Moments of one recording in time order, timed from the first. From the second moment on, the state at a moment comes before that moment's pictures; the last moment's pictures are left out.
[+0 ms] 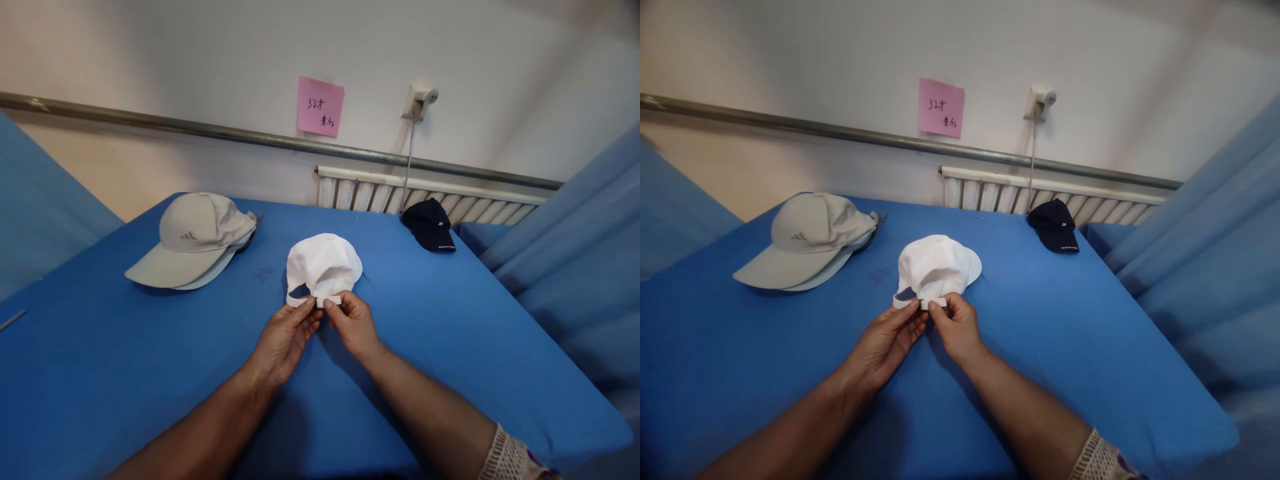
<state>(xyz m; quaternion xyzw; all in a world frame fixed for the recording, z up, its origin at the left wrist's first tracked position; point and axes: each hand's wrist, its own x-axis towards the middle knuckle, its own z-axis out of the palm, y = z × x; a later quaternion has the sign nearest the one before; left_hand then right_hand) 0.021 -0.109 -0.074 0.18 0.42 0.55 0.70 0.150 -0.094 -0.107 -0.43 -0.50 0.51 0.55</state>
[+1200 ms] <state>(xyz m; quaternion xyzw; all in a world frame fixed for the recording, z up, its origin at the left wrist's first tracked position) 0.021 -0.105 -0.076 0.15 0.45 0.55 0.69 0.168 -0.094 -0.112 -0.44 -0.49 0.51 0.56</state>
